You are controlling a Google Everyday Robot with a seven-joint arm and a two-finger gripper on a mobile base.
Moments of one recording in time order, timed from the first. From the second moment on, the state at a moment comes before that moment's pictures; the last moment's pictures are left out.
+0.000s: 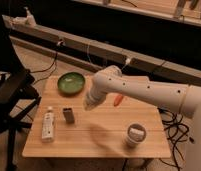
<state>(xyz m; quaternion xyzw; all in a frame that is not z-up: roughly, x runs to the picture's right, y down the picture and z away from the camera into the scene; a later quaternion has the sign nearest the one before) -0.045 0.115 0.777 -0.35 0.03 0.62 0.70</state>
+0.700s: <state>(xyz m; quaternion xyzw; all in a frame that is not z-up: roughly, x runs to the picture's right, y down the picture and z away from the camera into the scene) -0.056 0.120 0.797 -0.37 0.03 0.62 0.69</state>
